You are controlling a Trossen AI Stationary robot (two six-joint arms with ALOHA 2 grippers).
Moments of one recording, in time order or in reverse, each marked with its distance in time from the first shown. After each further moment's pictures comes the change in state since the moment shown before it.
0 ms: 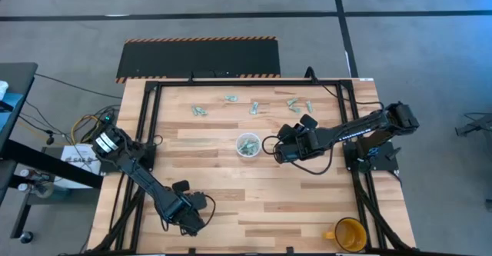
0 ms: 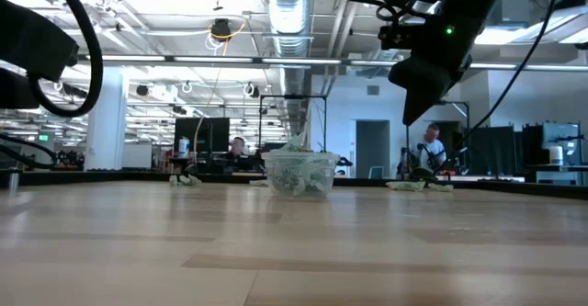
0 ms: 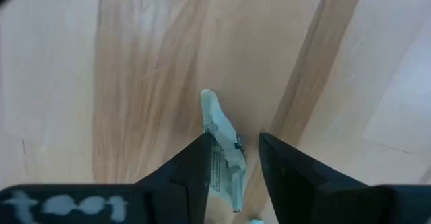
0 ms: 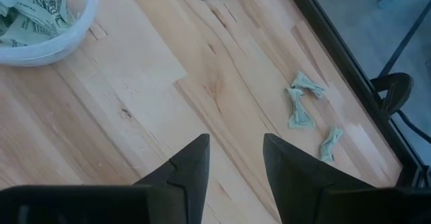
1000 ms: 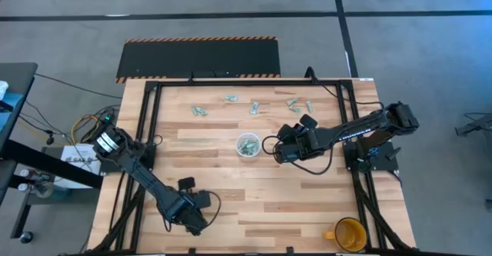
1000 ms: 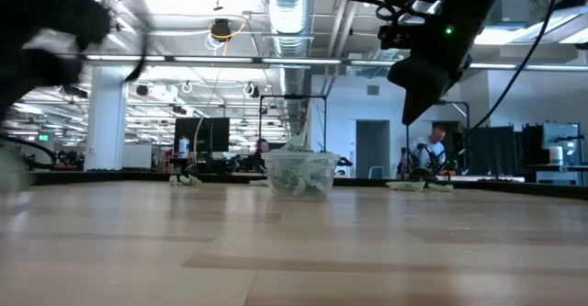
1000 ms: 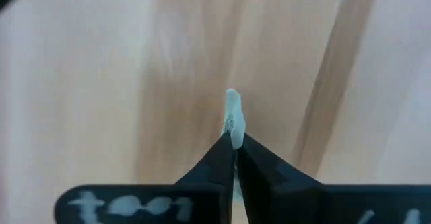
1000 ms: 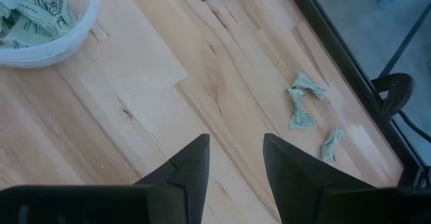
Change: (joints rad) left arm 0.022 -0.003 0.057 -0.039 -0.163 0.085; right arm 0.000 0.000 0.000 0.005 0.000 0.000
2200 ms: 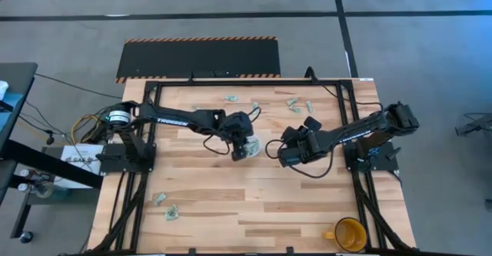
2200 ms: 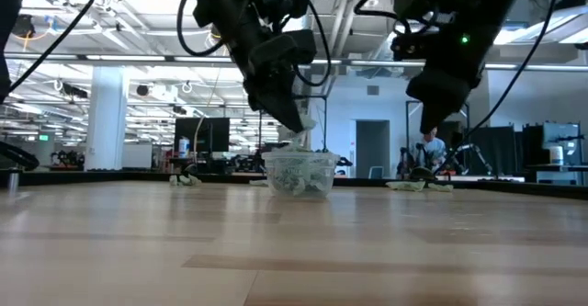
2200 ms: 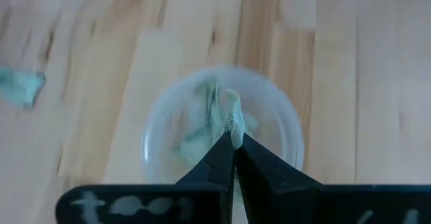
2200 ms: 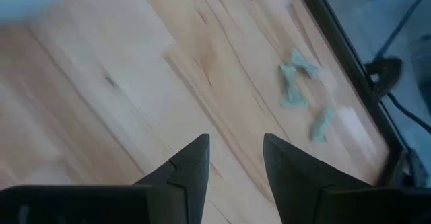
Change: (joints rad) left arm 0.835 -0.034 0.113 0.441 0.242 0.882; right arm 0.020 0.001 -0.040 -0.070 -0.002 0.053
